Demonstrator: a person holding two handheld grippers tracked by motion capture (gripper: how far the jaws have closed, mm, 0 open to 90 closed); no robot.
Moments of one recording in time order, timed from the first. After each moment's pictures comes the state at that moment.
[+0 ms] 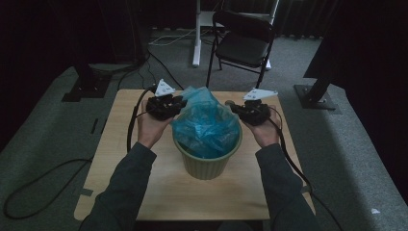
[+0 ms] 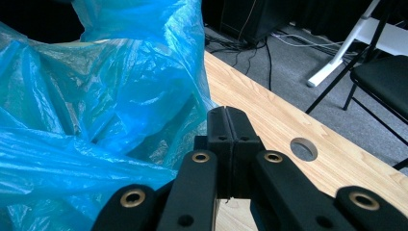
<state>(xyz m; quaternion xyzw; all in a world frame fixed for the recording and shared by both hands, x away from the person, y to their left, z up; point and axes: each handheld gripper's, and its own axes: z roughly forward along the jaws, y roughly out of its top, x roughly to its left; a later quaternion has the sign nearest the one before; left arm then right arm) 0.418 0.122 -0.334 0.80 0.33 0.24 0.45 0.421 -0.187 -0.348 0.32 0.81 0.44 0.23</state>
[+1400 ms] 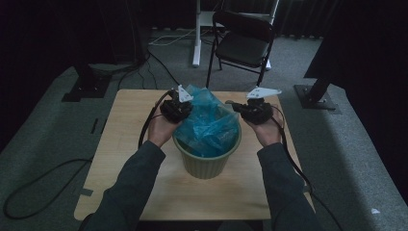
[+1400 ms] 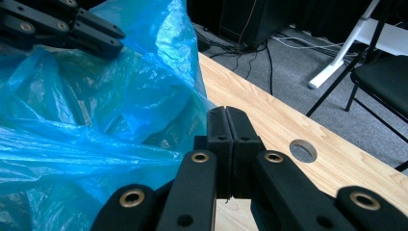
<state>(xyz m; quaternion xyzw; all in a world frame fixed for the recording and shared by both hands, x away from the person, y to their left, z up) 0.430 0.088 -0.354 0.83 0.31 0.29 0.35 0.422 -0.193 -0.344 0.33 0.80 0.45 0.22</state>
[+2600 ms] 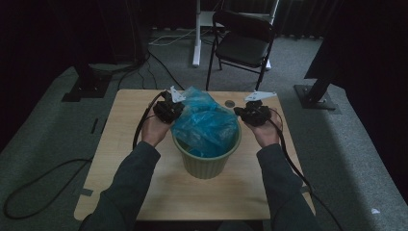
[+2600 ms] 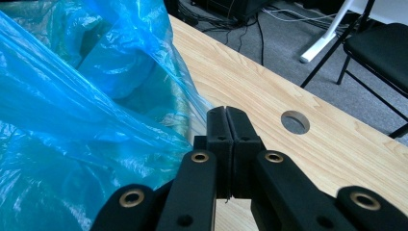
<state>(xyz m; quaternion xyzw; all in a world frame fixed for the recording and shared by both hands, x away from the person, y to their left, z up) 0.440 0.109 -0.370 0.83 0.33 0.29 0.34 0.435 -0.197 -0.370 0.36 0.81 0.40 0.22</state>
